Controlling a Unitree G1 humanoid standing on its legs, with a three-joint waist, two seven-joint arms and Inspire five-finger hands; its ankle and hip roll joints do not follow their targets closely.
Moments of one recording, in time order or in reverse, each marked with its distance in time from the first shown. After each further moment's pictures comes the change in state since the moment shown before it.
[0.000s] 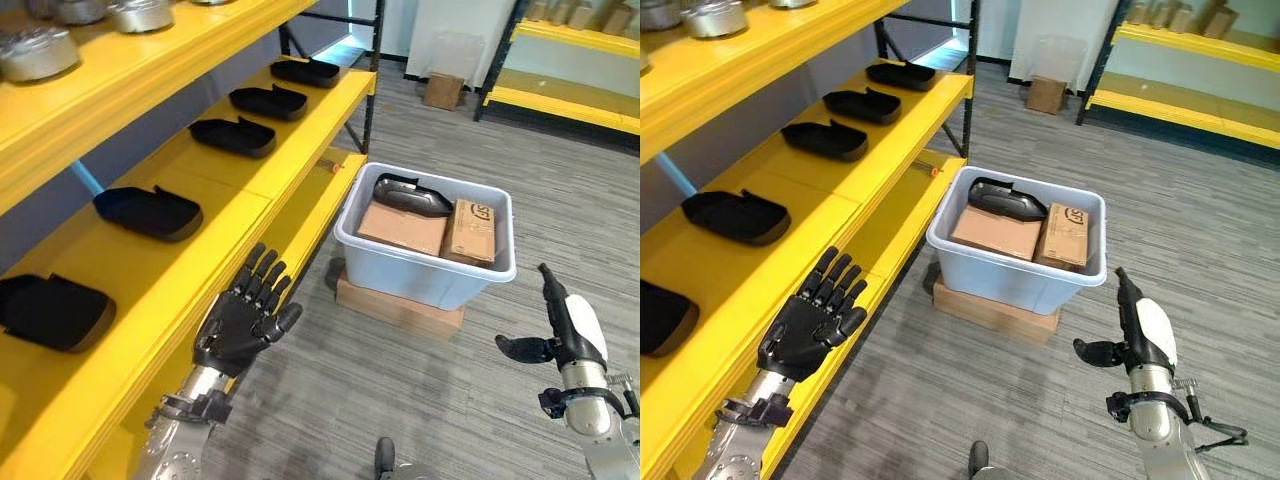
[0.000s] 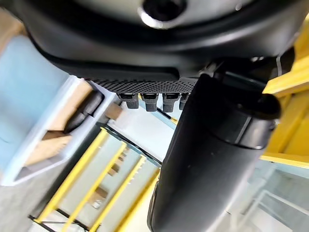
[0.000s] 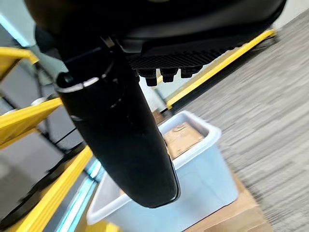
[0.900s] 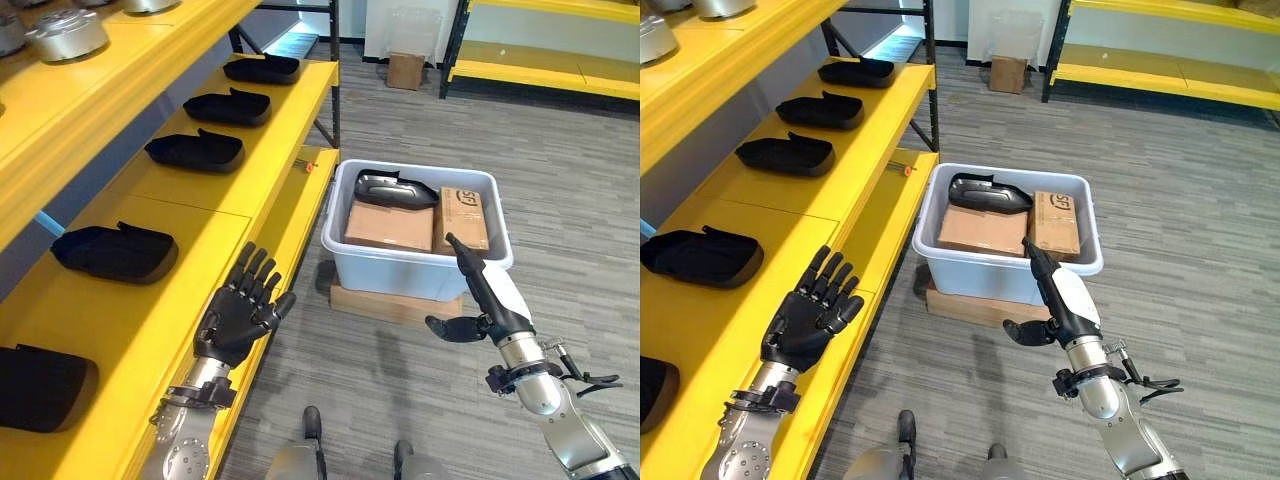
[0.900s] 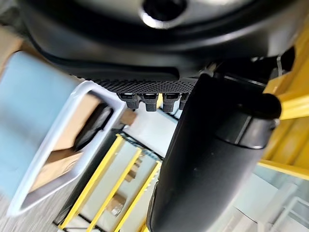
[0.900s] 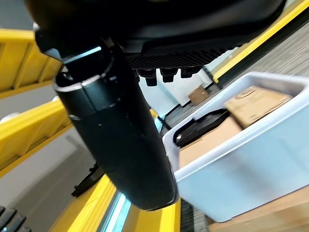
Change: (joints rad) left arm -0.035 0.007 0.017 0.111 0.056 -0.045 0.009; right arm -0.119 0.073 0.149 -0.074 -0.043 -0.115 0.034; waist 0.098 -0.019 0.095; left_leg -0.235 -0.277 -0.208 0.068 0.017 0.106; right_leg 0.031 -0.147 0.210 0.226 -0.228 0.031
